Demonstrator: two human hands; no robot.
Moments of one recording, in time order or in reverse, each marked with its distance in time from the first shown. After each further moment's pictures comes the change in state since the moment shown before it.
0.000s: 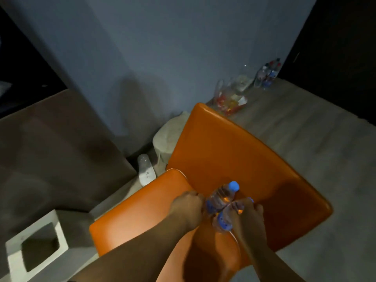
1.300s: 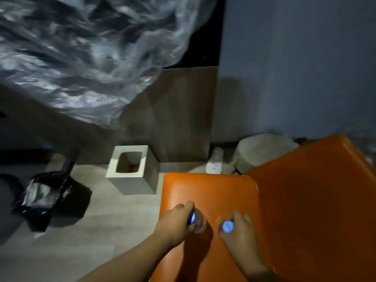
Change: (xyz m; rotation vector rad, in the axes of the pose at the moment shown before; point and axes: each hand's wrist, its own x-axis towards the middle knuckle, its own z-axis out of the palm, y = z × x) left_hand -0.166 -0.100 0.083 -0.464 0.325 -0.632; right_hand -0.083 -0.091 0.091 -0.304 -0.390 -0.623
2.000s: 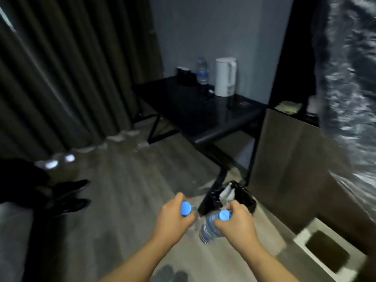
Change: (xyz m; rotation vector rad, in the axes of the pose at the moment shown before) left_hand -0.417 -0.427 -0.122 -0.532 1.075 -0.947; right_hand -0.275 -0.457 0.337 -0.011 -0.554 -0.968
